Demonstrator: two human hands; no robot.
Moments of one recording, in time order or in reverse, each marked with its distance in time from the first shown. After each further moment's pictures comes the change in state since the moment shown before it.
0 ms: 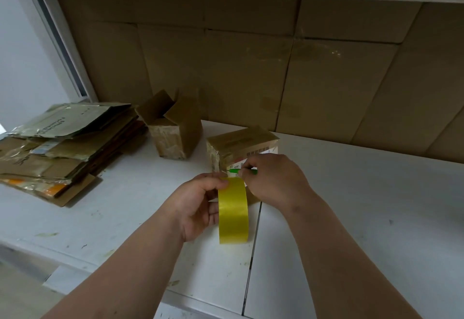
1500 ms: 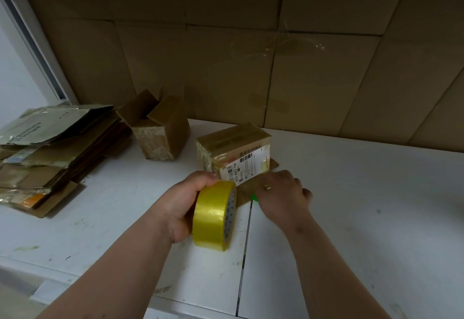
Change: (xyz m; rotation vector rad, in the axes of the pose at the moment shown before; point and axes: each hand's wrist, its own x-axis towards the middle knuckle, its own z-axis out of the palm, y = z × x) left_hand -0.004 0.006 0.005 0.139 0.044 -0.112; right_hand -0.017 0.038 0.034 0.053 0.042 0.335
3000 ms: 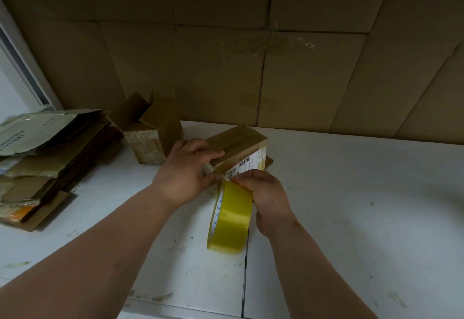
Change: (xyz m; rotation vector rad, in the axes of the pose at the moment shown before) left_hand 0.067 0.029 -0.032 1.438 0.253 1.129; right_hand -0.001 -0.024 0.020 1.312 -0.106 0.204
